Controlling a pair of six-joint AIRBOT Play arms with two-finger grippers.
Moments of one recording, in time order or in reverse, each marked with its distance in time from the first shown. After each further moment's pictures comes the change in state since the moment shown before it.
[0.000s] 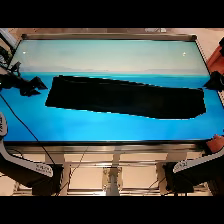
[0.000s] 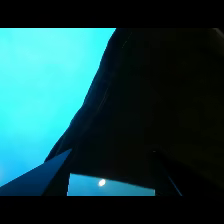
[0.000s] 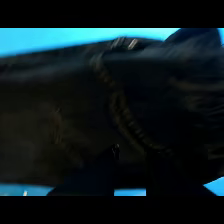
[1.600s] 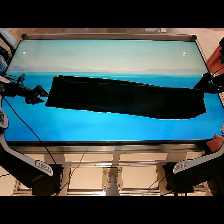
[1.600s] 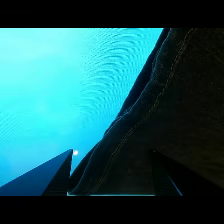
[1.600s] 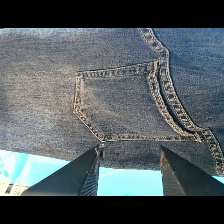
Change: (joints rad) left arm 0.071 -0.163 0.001 -0.098 -0.033 0.089; right arm 0.053 0.000 -0.033 0.017 0.064 -0.008
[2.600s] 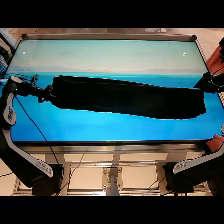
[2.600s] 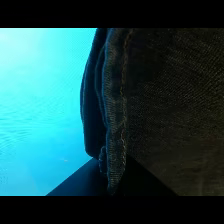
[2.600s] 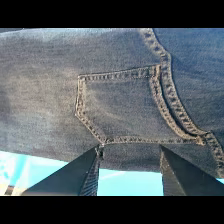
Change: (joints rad) left arm -0.098 -0.080 0.000 -0.079 0.002 0.010; right arm 0.001 0.000 0.000 0.005 -0.005 0.000
